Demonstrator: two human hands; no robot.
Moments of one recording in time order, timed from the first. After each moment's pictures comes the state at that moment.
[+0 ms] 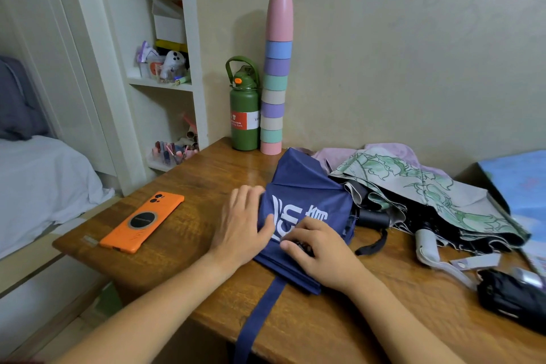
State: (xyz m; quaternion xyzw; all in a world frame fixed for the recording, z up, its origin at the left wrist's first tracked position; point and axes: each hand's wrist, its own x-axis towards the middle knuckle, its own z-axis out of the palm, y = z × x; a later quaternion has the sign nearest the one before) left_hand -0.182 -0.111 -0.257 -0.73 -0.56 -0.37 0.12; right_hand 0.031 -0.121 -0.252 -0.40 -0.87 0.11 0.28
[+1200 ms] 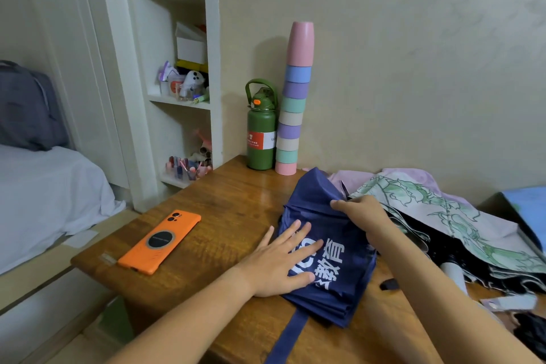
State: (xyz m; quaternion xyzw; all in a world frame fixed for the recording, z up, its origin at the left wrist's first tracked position) left_hand -0.181 -0.100 -0.256 -0.87 -0.48 -0.07 -0.07; right_hand 0.035 -0.027 -0.177 -0.67 -0.56 0.32 0.36
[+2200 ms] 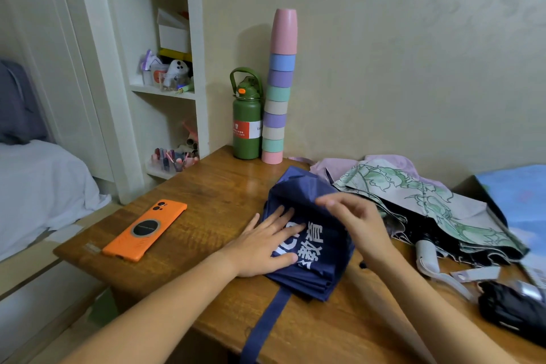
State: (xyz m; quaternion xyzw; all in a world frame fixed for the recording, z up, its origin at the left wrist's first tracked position) left_hand -0.182 -0.099 -0.257 -0.87 -0.48 -0.10 -0.07; right_hand 0.055 -0.114 -0.190 -0.38 -0.68 0.37 0.52
